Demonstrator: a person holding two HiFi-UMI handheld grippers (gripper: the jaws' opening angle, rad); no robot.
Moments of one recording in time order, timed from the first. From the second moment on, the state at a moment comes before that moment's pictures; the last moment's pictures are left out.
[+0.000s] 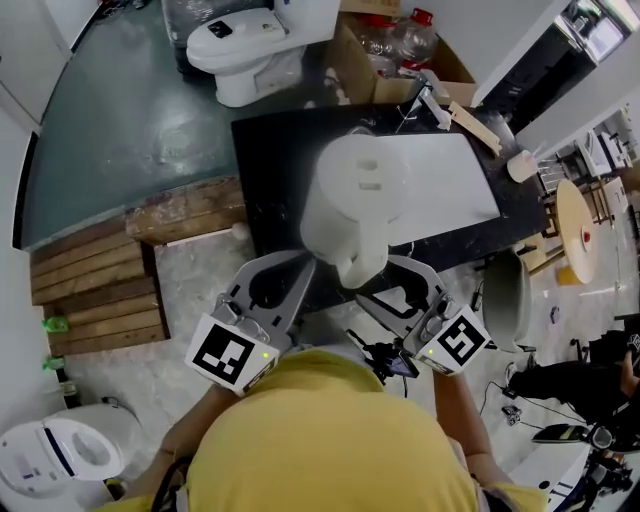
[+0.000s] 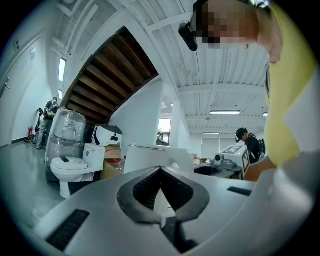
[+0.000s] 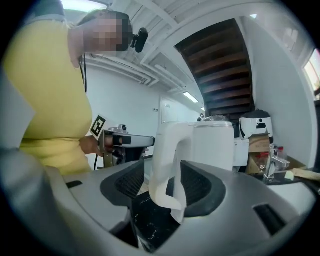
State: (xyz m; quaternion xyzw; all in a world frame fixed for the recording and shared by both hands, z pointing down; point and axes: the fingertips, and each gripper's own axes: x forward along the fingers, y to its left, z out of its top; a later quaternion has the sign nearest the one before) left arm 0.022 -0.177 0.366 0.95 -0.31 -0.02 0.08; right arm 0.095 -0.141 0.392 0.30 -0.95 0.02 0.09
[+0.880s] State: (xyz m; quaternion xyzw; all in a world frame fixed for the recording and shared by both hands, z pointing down) left arm -0.005 -0.181 0.370 0.93 -0.35 0.01 0.08; right arm 0.032 -0.159 0.407 0.13 -0.99 0.02 0.06
